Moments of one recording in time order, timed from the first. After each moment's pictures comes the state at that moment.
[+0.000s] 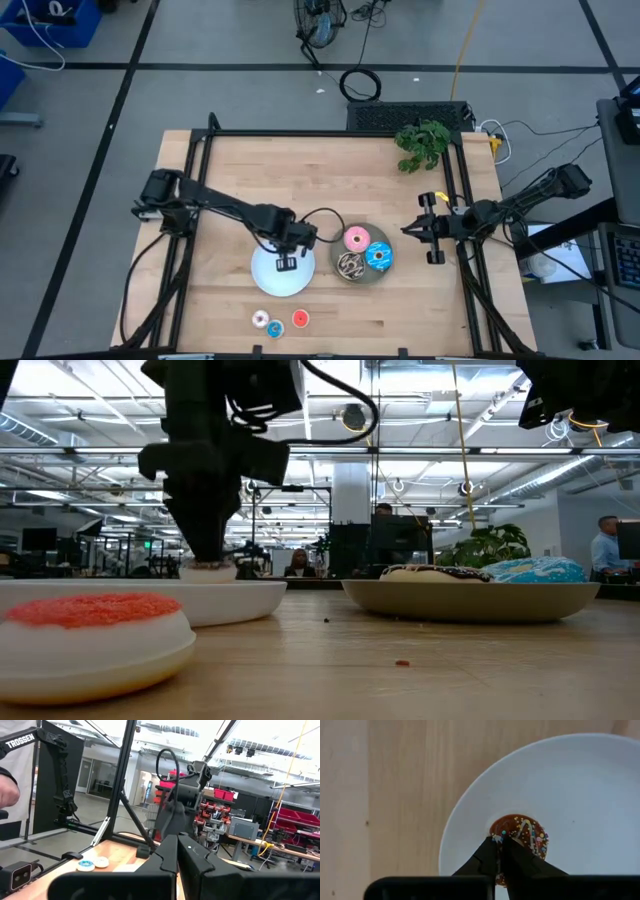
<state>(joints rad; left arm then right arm) -0.17 1.83 1.22 -0.81 -0.04 -0.30 0.37 0.53 0.02 0.79 0.18 -0.28</state>
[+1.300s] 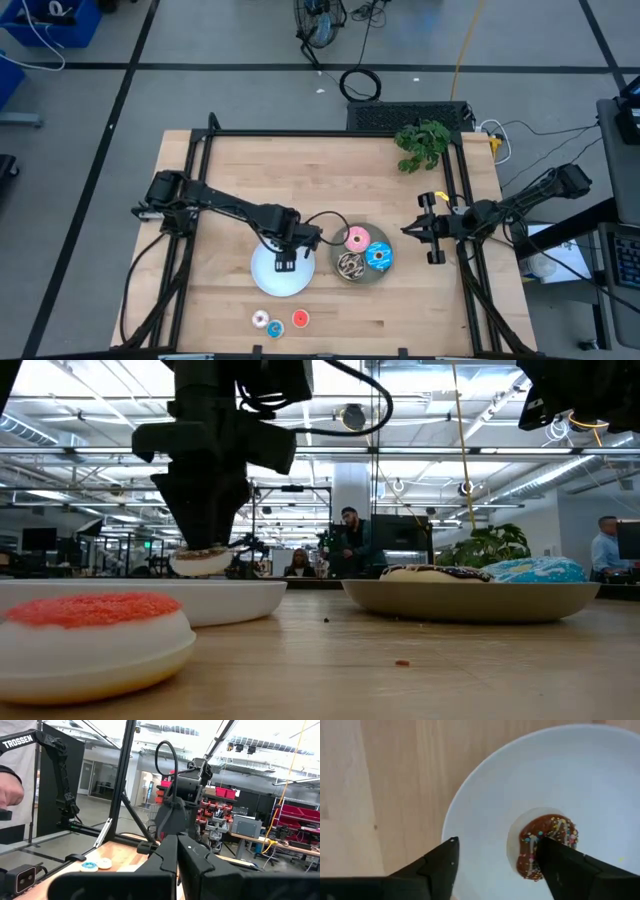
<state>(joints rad) -0.18 1.86 1.33 -0.94 -0.03 -0.20 0.37 0.53 0.02 0.79 0.18 -0.25</state>
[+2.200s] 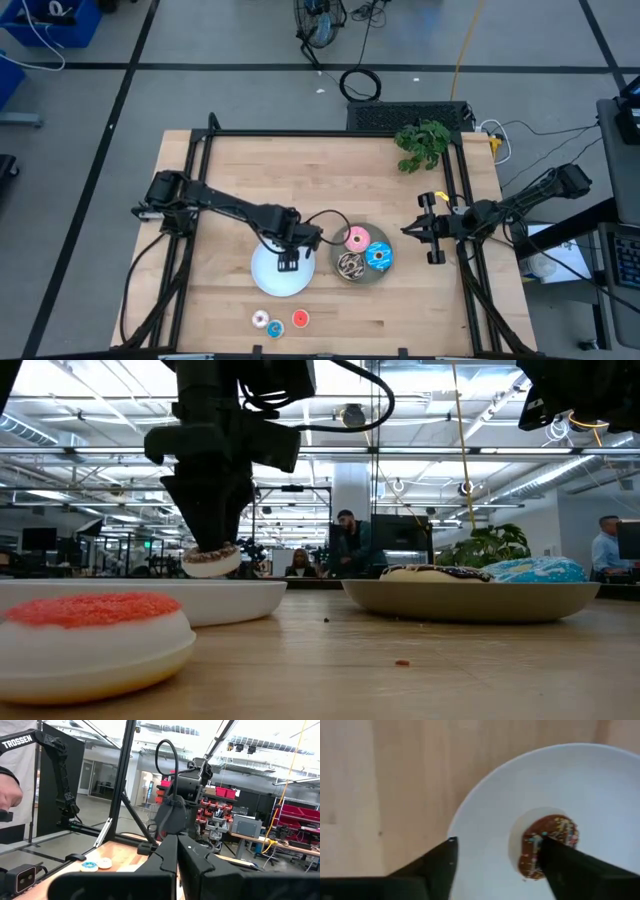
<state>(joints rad) -0.18 1.86 1.33 -0.92 -0.06 -0.23 0.37 0.53 0.02 0.79 0.18 -0.25</state>
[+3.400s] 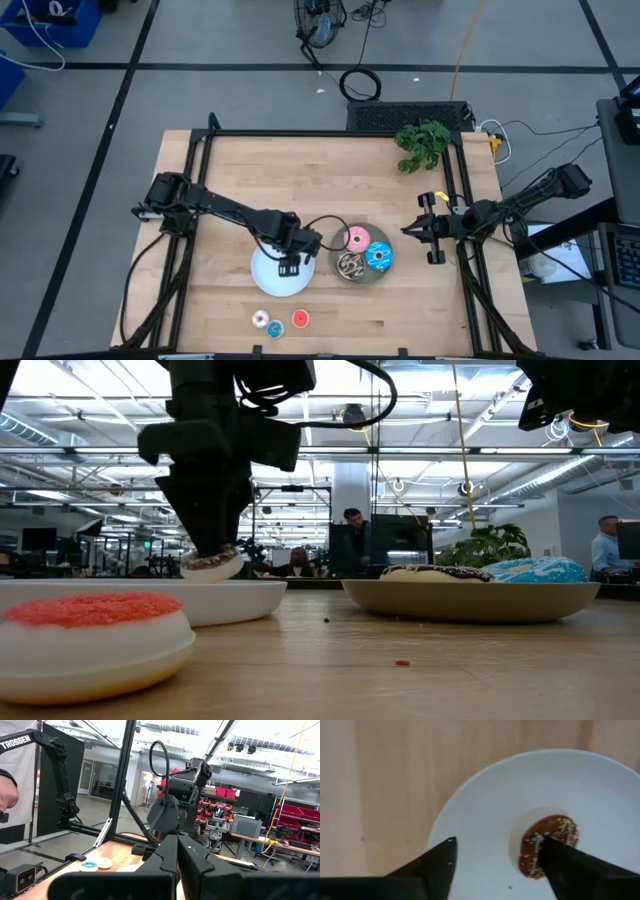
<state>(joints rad) -0.21 1.87 1.31 -0.87 -0.06 -0.28 0.37 0.53 0.02 0.79 0.18 -0.25</state>
